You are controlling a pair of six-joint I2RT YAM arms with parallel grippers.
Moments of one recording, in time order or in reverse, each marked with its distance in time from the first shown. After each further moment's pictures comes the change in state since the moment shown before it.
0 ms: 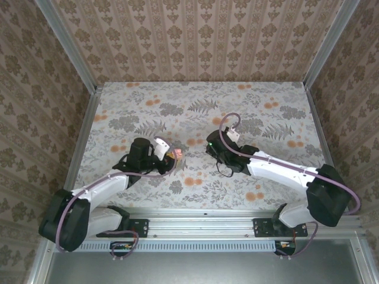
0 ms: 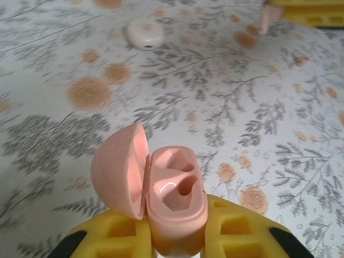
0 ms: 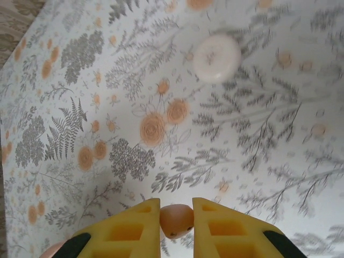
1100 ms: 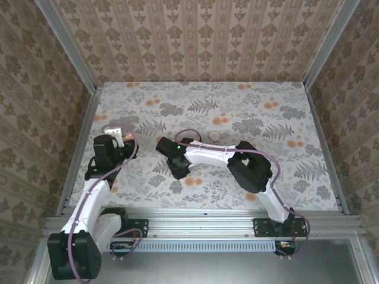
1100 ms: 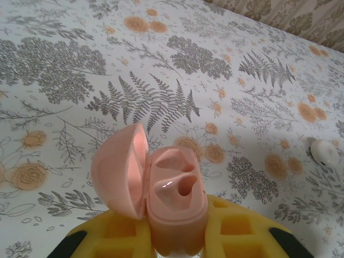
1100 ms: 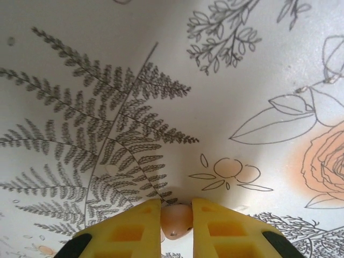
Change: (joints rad) left arm 0.463 -0.290 0.050 -0.261 -0.240 -0.318; right arm 0.184 0.770 0.726 -0.465 -0.371 0.858
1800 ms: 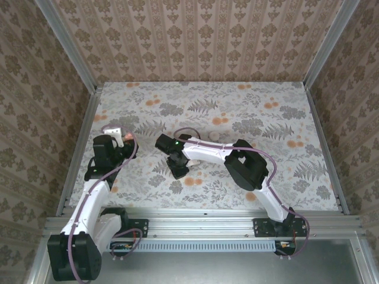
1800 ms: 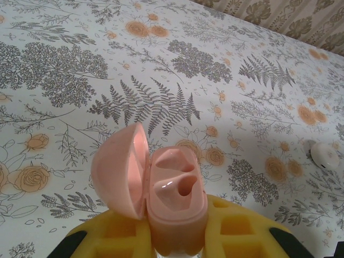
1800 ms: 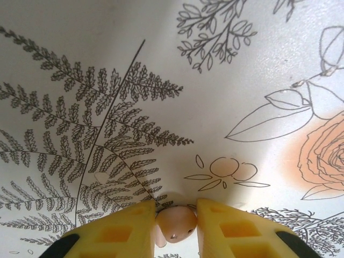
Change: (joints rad) left arm 0.000 -0.016 0.000 -0.001 -0.012 0.000; right arm -0.018 0.073 0.110 -0.110 -0.089 -0.001
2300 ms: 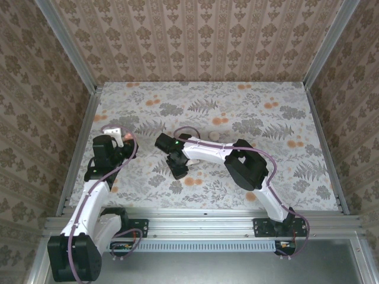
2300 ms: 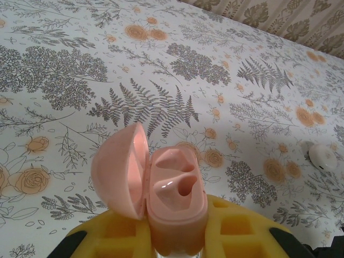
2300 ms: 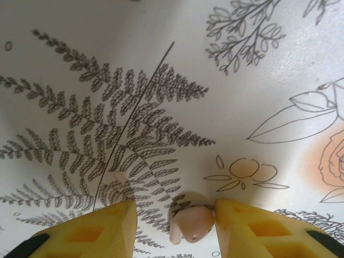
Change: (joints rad) left arm 0.000 -0.011 0.000 0.000 0.000 0.000; right arm -0.003 0.002 0.008 0.014 0.019 0.000
